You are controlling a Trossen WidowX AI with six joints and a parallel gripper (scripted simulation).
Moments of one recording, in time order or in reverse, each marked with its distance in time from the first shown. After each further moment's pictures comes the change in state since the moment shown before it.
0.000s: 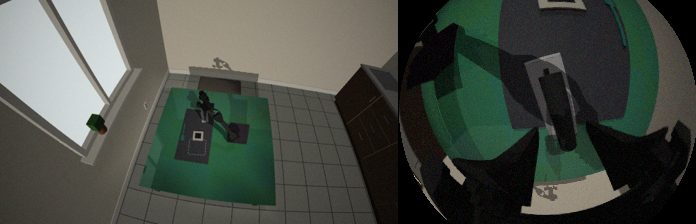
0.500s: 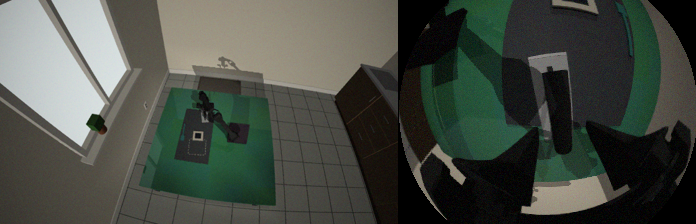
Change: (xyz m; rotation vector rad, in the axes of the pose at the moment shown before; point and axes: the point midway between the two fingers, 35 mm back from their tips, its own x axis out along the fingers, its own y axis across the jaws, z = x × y) arm 0.006 -0.002 -0.002 -0.134 0.003 -0.002
